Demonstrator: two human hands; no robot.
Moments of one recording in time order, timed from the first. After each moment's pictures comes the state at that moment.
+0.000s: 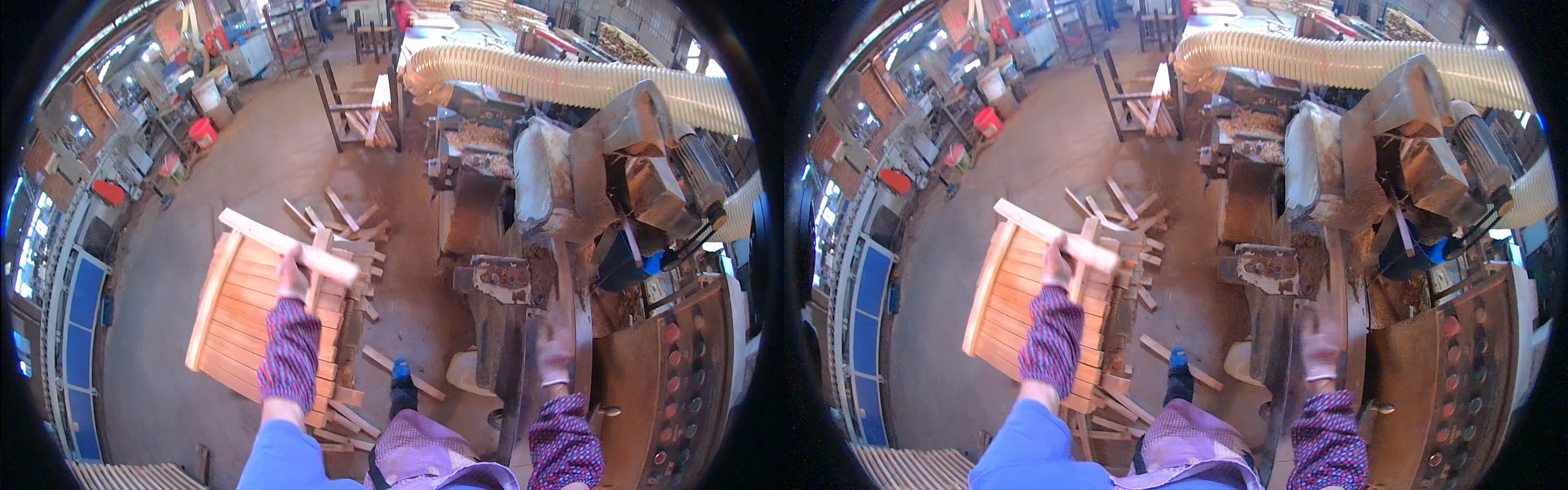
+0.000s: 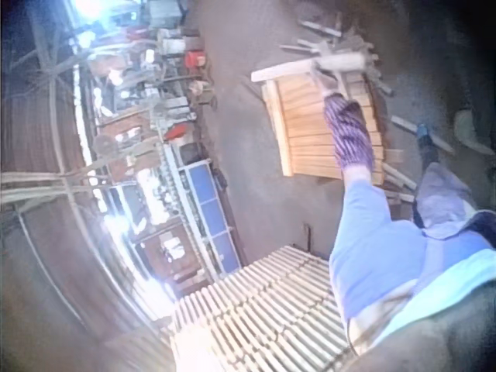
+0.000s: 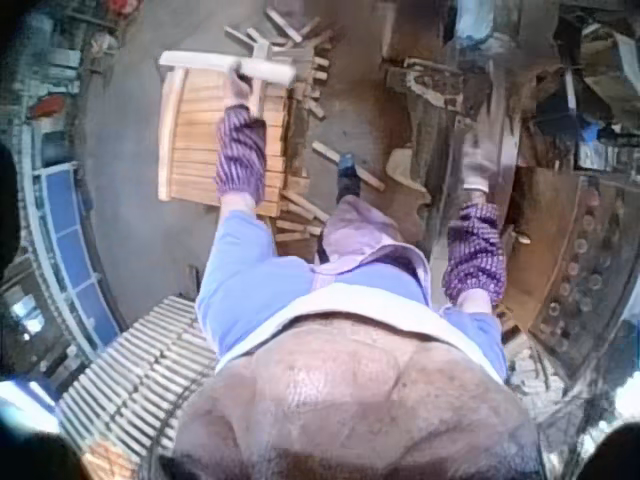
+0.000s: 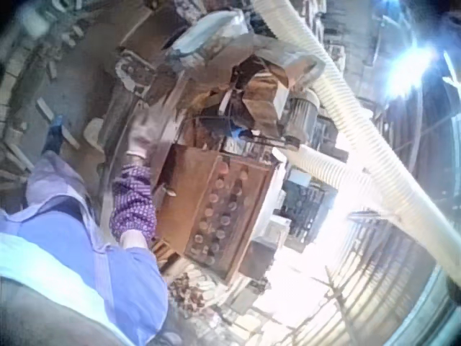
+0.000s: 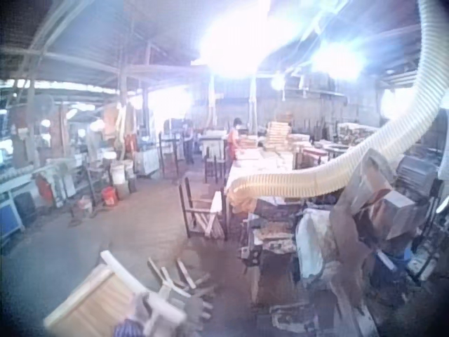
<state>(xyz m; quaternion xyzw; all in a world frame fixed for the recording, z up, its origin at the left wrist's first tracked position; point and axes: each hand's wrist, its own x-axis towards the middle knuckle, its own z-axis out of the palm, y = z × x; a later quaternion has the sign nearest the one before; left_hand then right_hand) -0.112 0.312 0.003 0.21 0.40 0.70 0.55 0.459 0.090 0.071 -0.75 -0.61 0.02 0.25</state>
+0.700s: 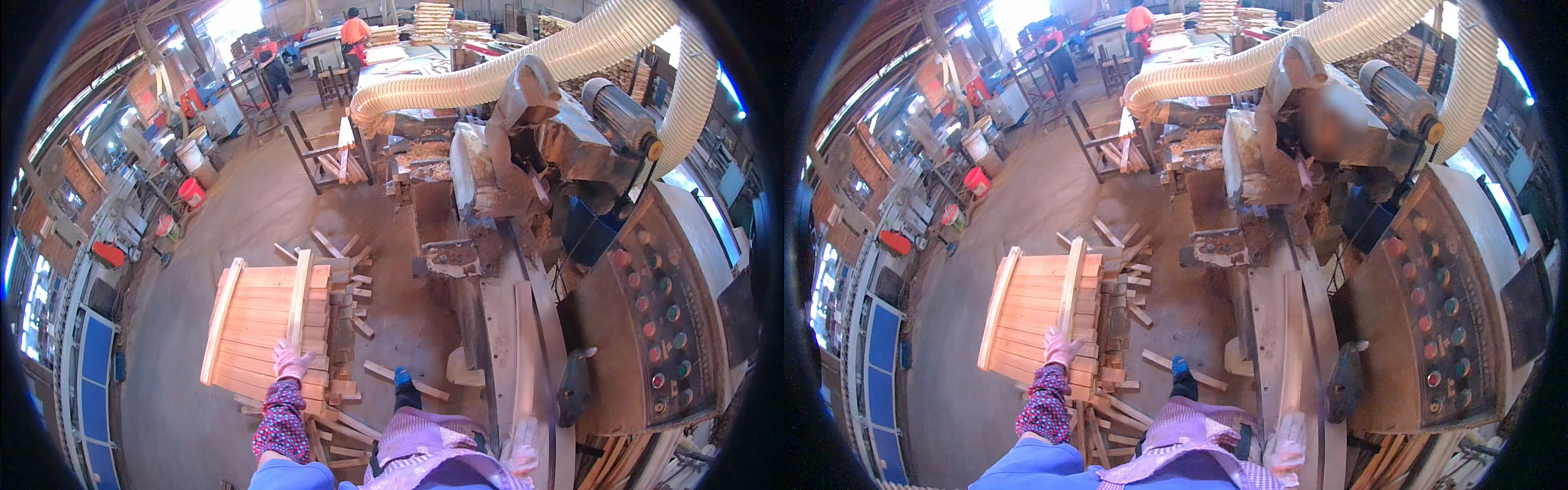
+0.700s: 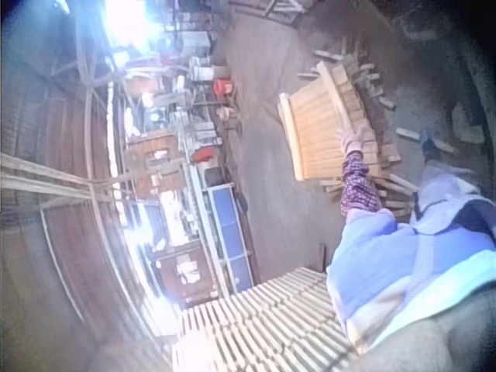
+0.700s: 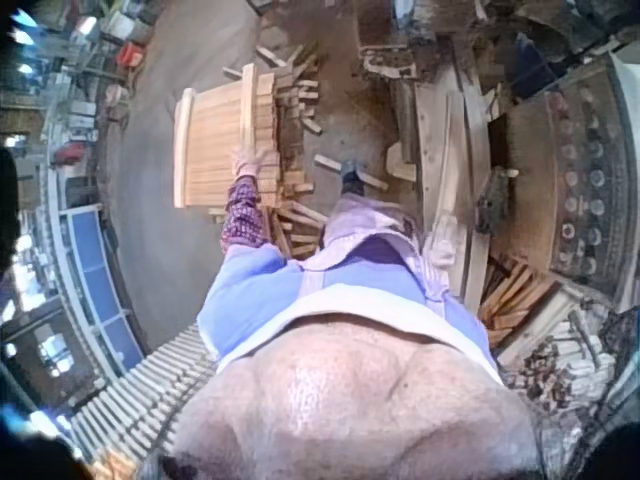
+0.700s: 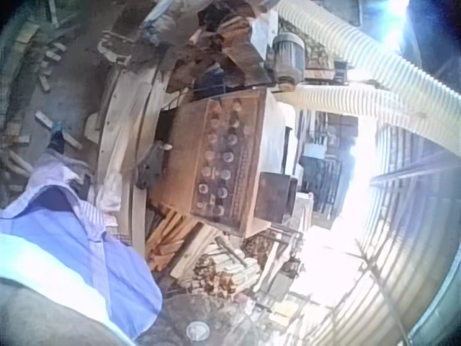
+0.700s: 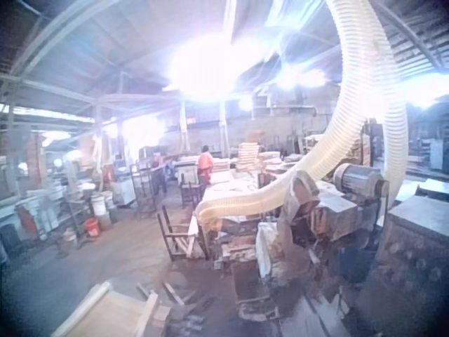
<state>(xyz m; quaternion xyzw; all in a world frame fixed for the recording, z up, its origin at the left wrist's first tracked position) -0.106 0.066 0.026 0.53 0.84 -0.01 0.09 0.399 -0.287 0.049 -0.81 -0.58 0.03 0.13</state>
